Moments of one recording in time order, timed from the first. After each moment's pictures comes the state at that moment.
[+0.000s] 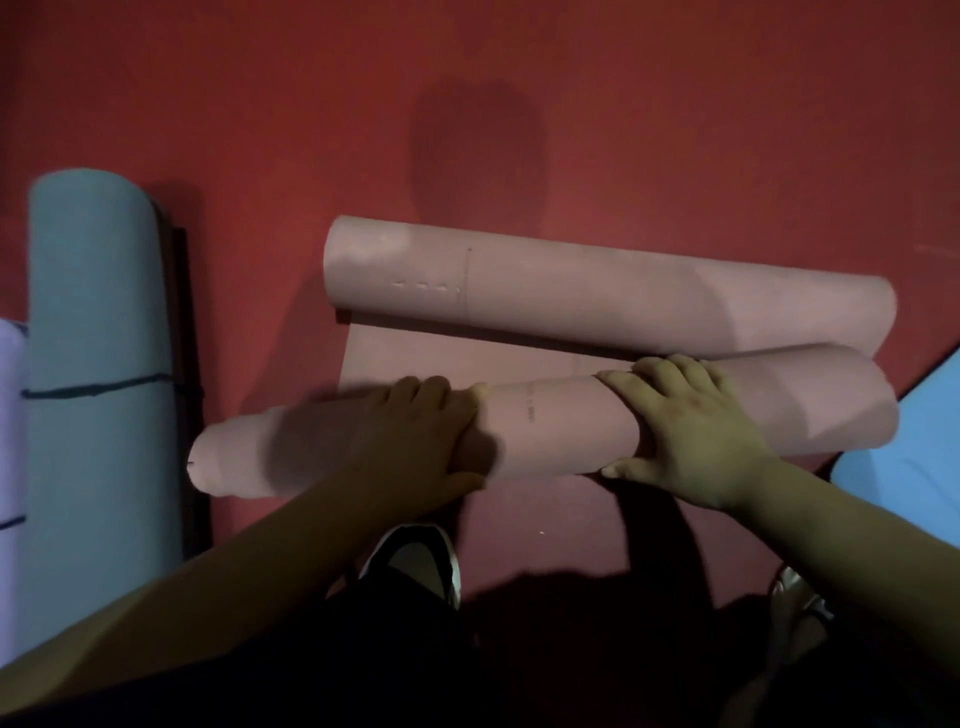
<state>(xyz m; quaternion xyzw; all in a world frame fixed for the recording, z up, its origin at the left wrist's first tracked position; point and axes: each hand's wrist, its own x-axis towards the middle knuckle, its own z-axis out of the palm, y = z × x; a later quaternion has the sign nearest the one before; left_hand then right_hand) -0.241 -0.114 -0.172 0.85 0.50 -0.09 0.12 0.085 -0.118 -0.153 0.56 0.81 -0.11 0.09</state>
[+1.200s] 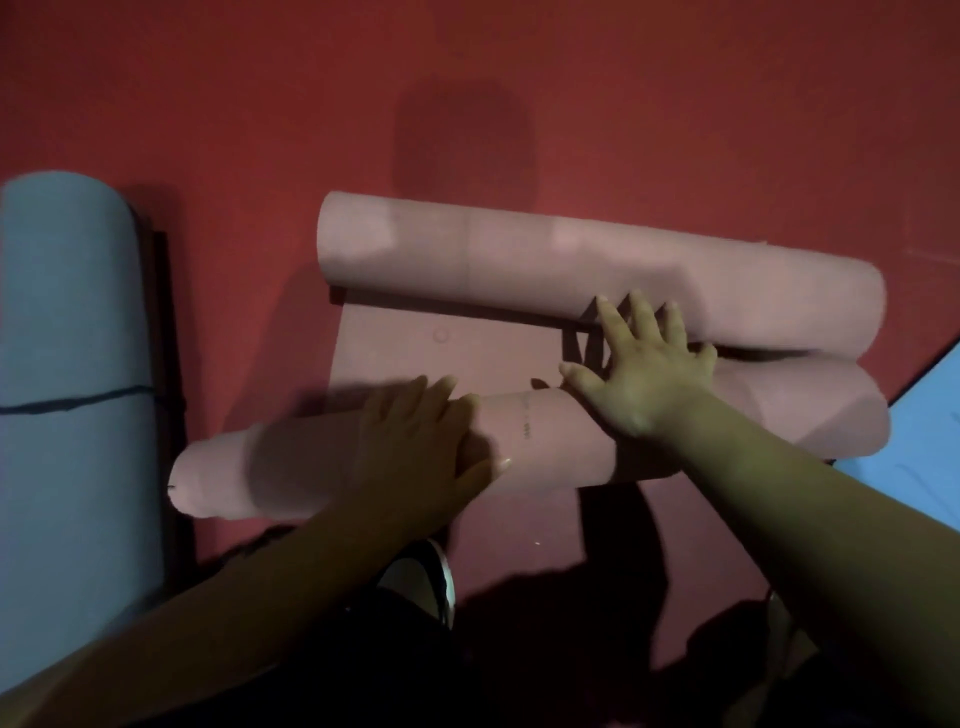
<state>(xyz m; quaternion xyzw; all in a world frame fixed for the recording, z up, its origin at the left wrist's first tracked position) -0.220 -0.122 -0.171 0.81 0.57 -0.05 0.13 0.040 -0.059 -0.157 0.73 0.65 -0.19 0.14</state>
